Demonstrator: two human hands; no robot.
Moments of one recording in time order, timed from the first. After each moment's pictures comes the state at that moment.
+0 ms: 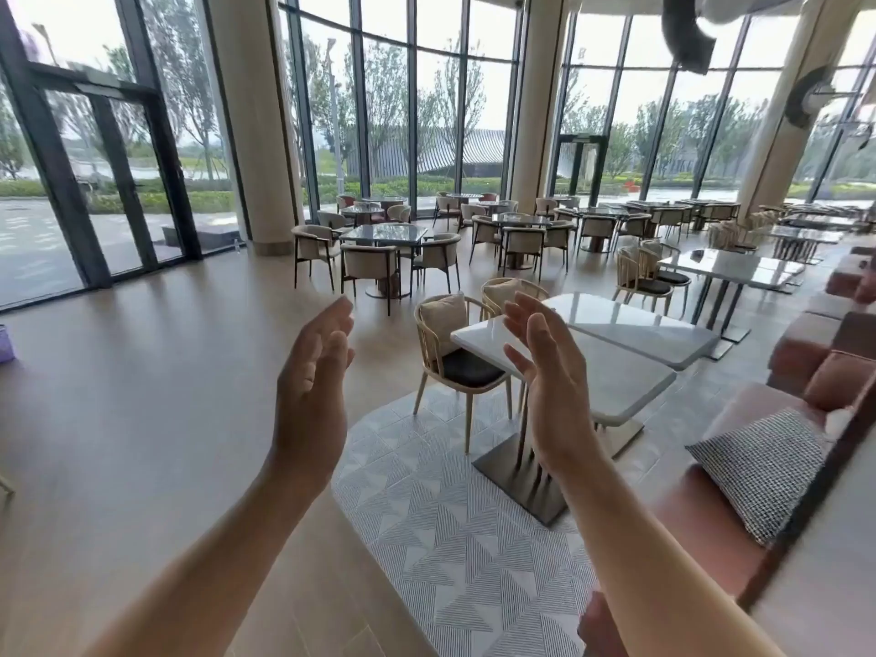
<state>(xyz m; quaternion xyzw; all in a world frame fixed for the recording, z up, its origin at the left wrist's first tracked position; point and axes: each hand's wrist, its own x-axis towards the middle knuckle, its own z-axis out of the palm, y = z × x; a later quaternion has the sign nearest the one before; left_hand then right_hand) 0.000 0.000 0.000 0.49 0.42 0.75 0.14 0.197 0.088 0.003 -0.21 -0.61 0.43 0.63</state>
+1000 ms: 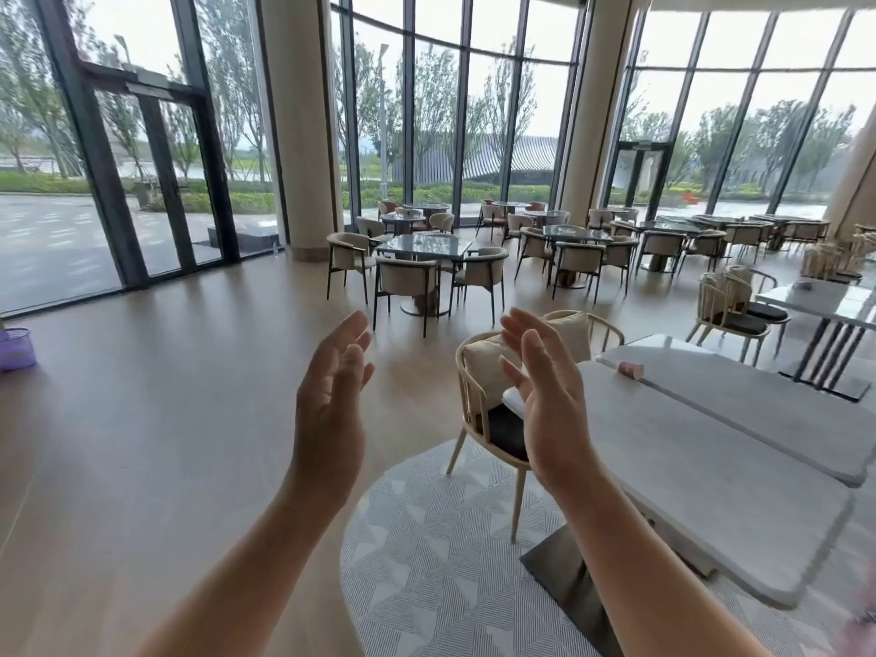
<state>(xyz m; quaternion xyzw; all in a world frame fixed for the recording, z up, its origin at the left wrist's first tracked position) -0.204 0.408 -0.016 0.46 0.45 0.76 0.12 -0.033 0.503 -0.006 -0.18 -0.63 0.49 0.58</state>
